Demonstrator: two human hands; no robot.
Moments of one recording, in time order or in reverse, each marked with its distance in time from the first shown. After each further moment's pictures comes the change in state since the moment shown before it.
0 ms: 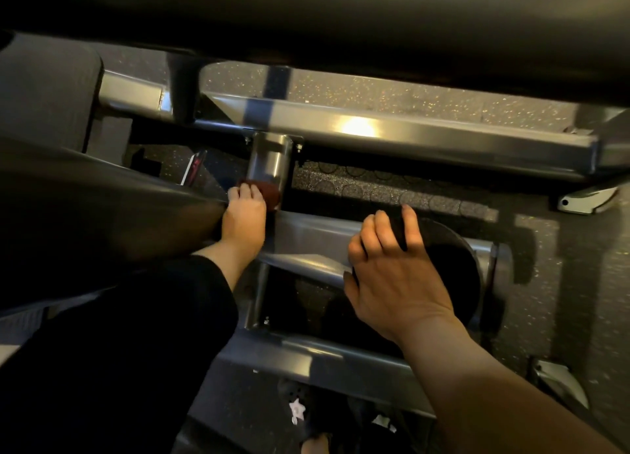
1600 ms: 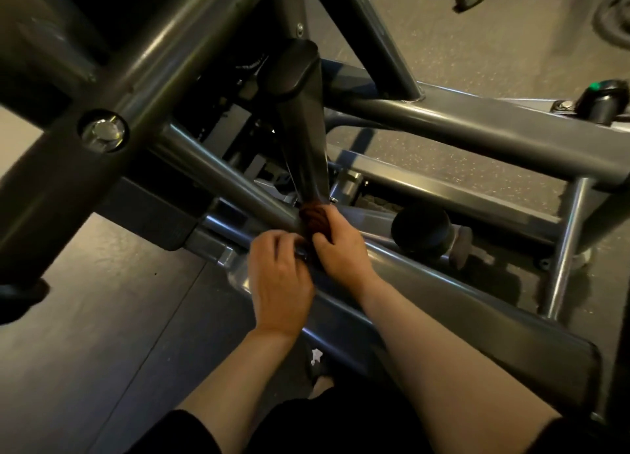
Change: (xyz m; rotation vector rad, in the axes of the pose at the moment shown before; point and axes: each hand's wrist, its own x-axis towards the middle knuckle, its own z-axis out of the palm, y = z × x) left_hand -0.456 -0.037 -0.173 -0.777 0.890 -0.280; right_hand -0.187 -0.131 -0.218 1.426 0.095 -0.091
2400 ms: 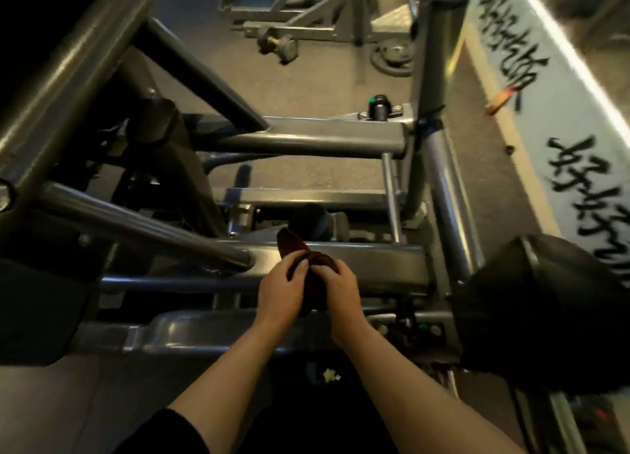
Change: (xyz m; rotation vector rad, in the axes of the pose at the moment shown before) left_hand -0.040 0.089 -0.012 -0.677 -0.860 -0.231; right_hand -0.165 -0.011 -0.036 0.680 0.669 0.426
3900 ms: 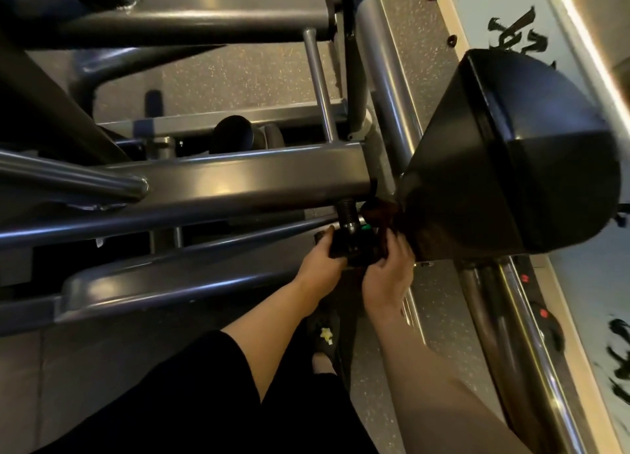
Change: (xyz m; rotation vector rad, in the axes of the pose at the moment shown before) left_hand -0.035 -0.063 0.154 -0.082 -0.593 -0.304; right_hand -0.001 0.123 -0.161 -0.600 0.761 -0.222
